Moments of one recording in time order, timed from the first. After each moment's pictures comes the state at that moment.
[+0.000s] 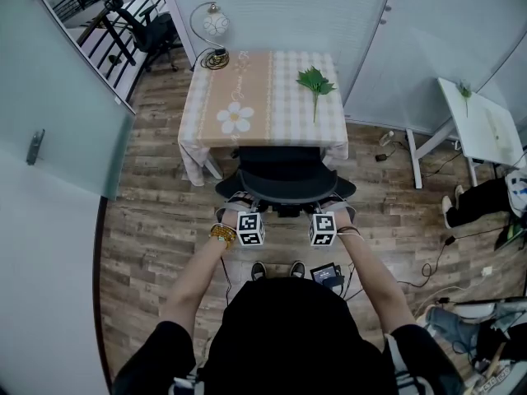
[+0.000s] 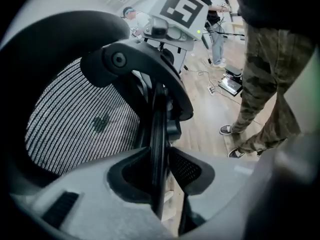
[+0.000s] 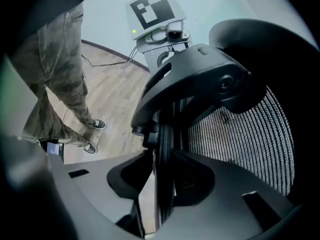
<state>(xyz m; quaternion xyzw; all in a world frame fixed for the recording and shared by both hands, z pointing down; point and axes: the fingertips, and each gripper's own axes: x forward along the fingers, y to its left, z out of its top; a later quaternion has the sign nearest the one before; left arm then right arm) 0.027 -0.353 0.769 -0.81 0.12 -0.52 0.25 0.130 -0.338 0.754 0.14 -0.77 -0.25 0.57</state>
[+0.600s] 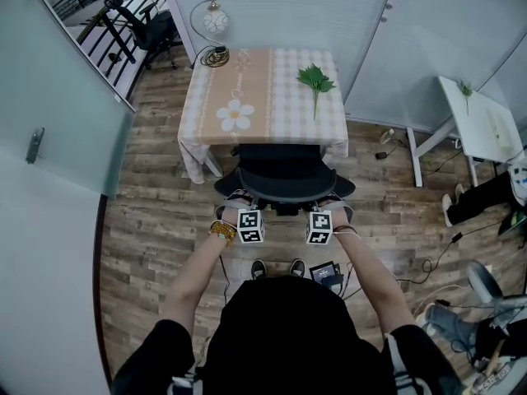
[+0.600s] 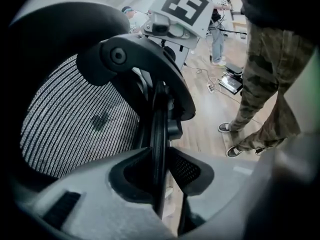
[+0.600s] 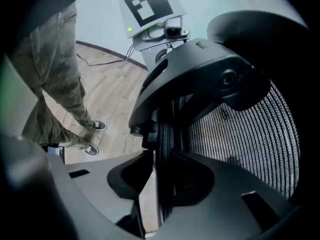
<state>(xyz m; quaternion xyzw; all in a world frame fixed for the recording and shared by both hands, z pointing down) 0.021 -0.352 0.773 -0.80 0.12 -0.54 0.25 0.124 -0.337 0.758 0.15 -0.76 -0.23 0.58</state>
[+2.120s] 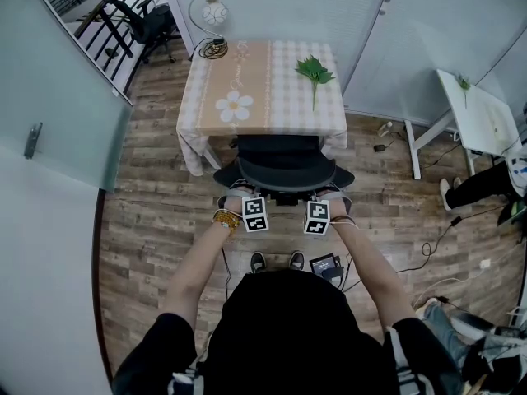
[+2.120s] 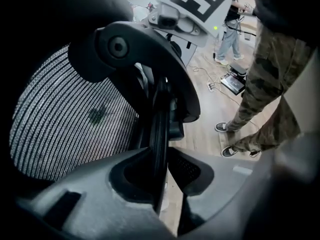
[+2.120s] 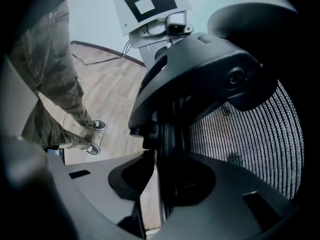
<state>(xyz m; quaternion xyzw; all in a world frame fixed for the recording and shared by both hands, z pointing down) 0.021 -0.356 0.776 -0.79 0.13 -0.56 0.22 0.120 -0.336 0.761 0.16 -0.76 -0.22 0.59</state>
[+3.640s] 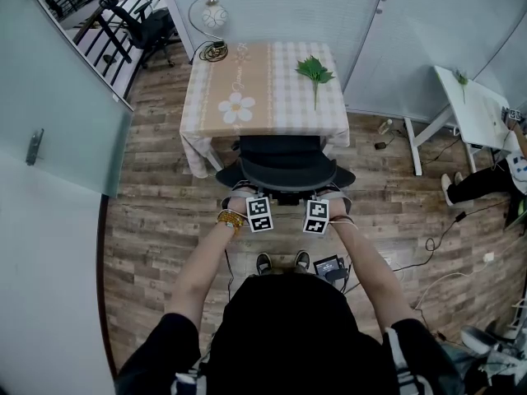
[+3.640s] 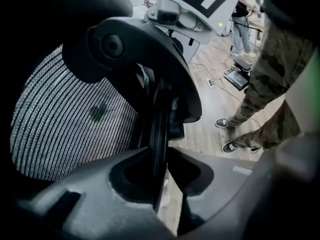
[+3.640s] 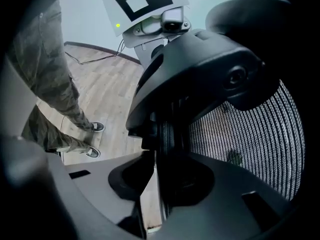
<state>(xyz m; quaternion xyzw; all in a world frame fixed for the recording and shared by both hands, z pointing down) 0.006 -0.356 0.780 -0.78 0.13 -0.58 0.22 0.105 -0.335 0.763 0.18 -0.75 -0.20 0.61</state>
